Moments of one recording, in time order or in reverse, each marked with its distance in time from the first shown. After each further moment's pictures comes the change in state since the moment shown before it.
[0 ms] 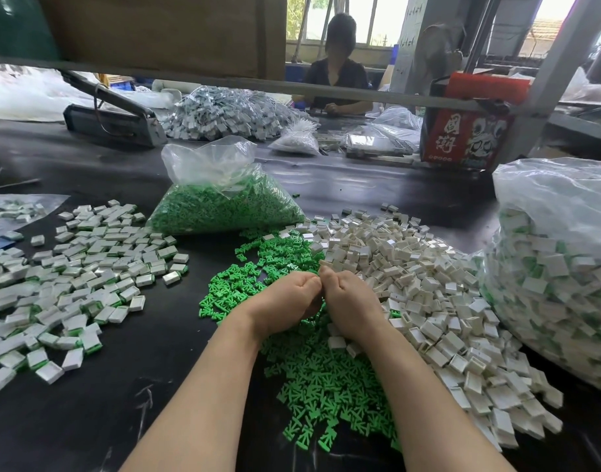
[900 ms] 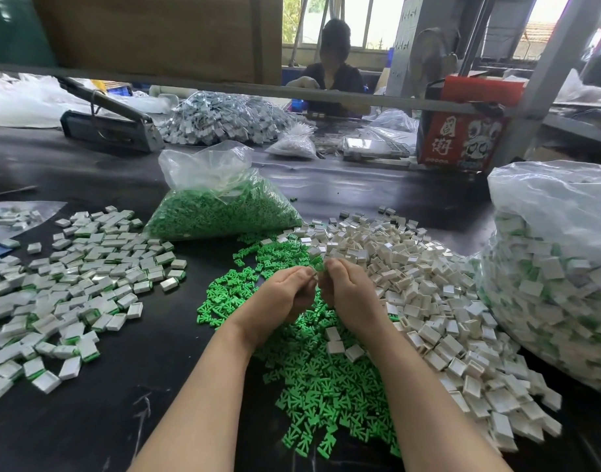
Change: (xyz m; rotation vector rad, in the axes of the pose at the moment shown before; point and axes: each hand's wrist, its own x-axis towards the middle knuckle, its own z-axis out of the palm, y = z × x) left_hand -0.001 -0.013 -0.007 -0.389 -0.028 0.132; right_hand 0.003 -0.002 -0.004 0.480 0.116 -0.096
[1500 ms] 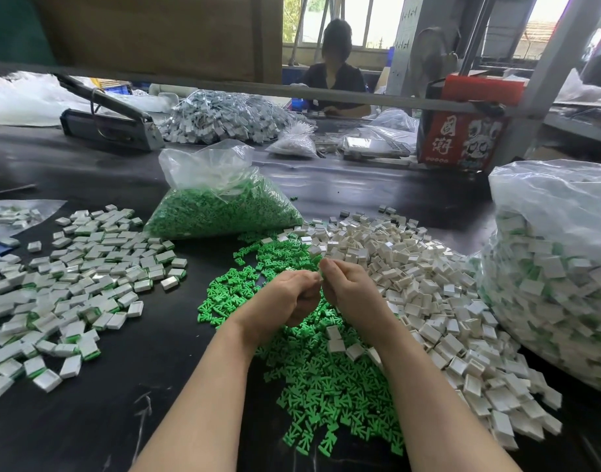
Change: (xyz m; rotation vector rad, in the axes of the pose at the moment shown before) left_hand -0.003 0.008 0.004 0.007 -0.078 -0.032; right_hand -0.001 -0.002 -0.005 0.095 -0.126 0.041
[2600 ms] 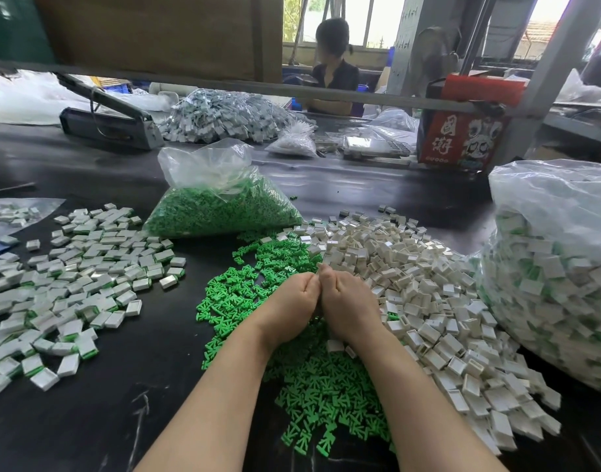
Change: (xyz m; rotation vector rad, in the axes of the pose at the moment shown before) left_hand 0.019 -0.017 0.014 0.310 0.250 0.028; right_hand 0.000 0.005 0.012 -0.615 0.122 0.009
